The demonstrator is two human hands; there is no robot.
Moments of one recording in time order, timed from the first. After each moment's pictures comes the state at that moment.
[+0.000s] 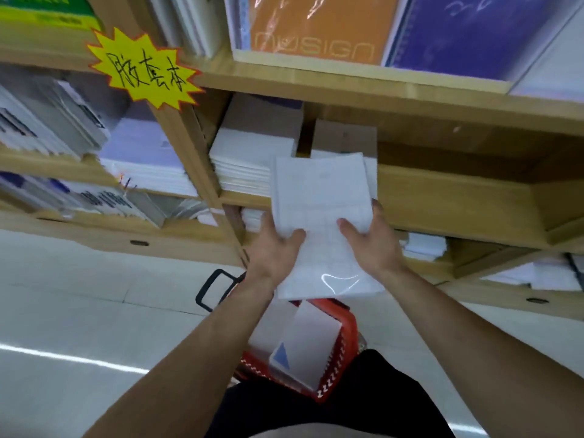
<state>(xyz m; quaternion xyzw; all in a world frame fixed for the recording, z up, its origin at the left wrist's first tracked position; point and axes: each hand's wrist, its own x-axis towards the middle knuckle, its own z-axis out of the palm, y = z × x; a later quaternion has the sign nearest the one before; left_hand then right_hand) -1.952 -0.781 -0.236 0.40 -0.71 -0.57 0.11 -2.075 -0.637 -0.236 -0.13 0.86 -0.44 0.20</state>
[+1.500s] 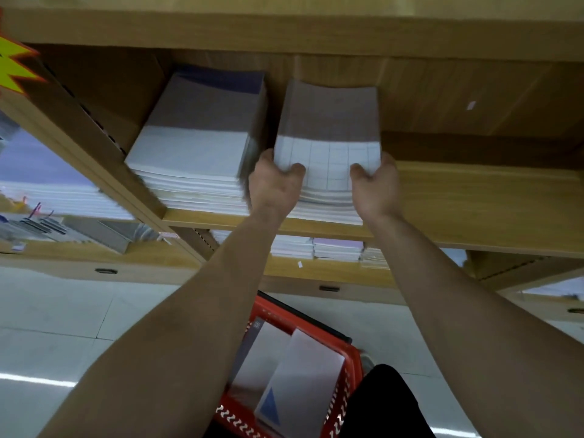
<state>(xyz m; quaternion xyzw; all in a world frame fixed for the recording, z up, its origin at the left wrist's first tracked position) -2.153 -0.822 -0.307 0.40 -0.76 -0.48 0.18 -2.237 -0.683 -0.326 -0.06 0.83 -0.55 0.10</state>
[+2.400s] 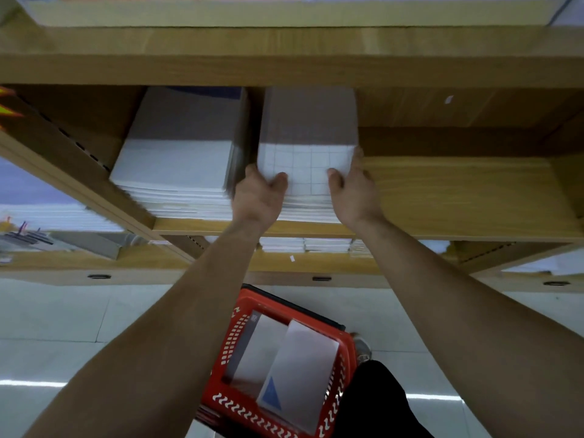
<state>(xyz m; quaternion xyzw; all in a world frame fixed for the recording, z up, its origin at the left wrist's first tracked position) -2.148 -0.830 -0.304 0.40 -0.80 -0.43 0.08 -2.235 -0.682 -0.318 -0.14 0.90 -0.38 0.12</state>
